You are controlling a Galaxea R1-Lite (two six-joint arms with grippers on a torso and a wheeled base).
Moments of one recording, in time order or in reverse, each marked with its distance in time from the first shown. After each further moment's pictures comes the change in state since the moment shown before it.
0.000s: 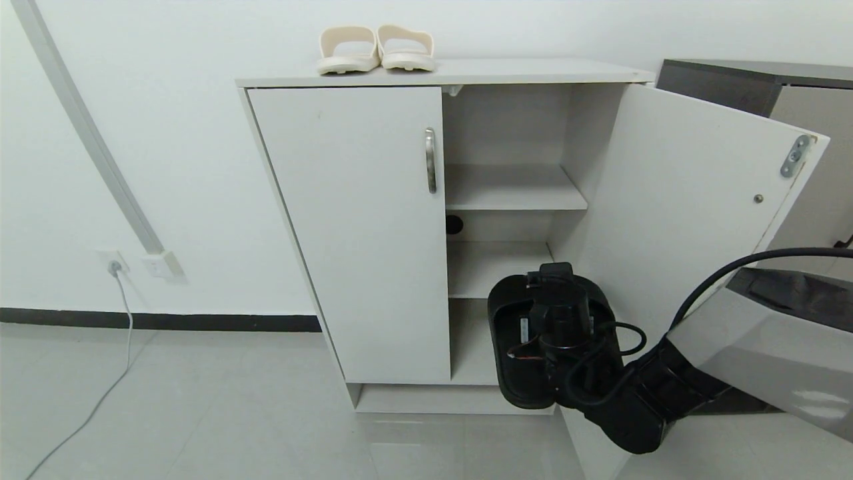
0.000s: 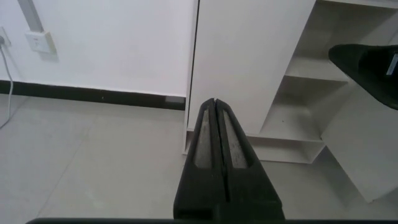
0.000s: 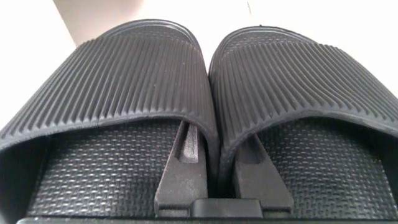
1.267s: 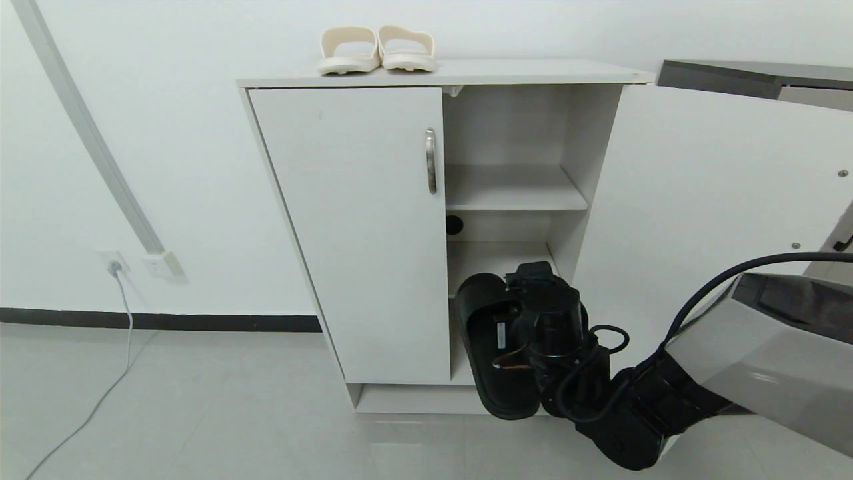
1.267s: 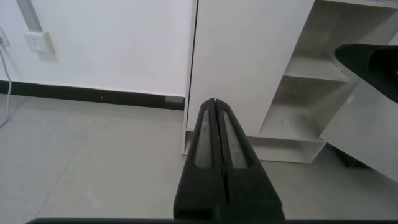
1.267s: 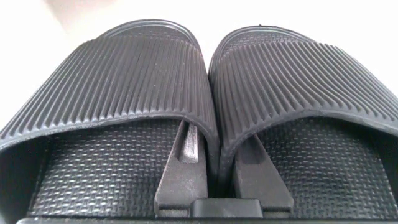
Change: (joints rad) left arm 0.000 0.000 0.000 0.000 0.000 -0.002; right arm 0.062 -0.015 -0.005 -0.041 0.126 -0.003
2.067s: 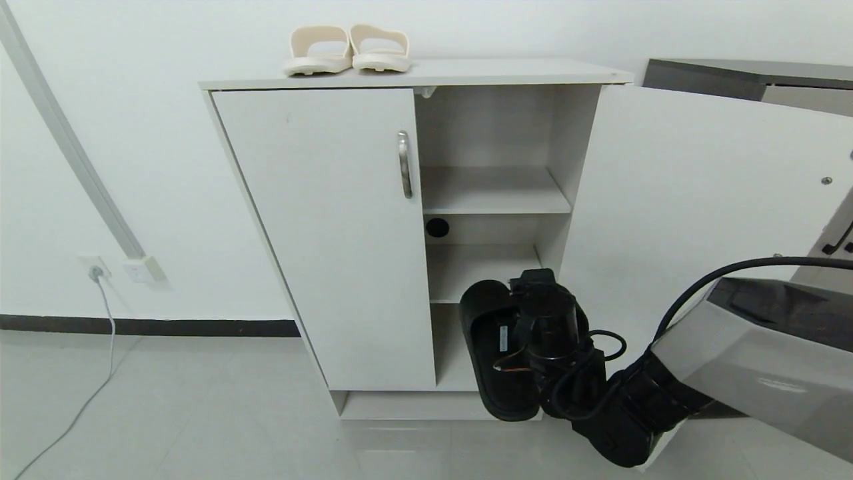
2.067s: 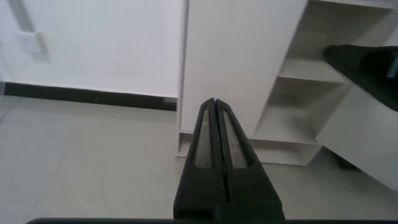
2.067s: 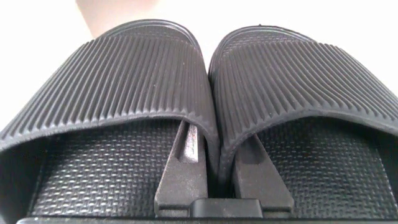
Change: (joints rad) left arm -0.001 0.000 0.000 0.000 0.000 0.003; right arm 0.001 0.040 -0.007 0.000 0.003 0.051
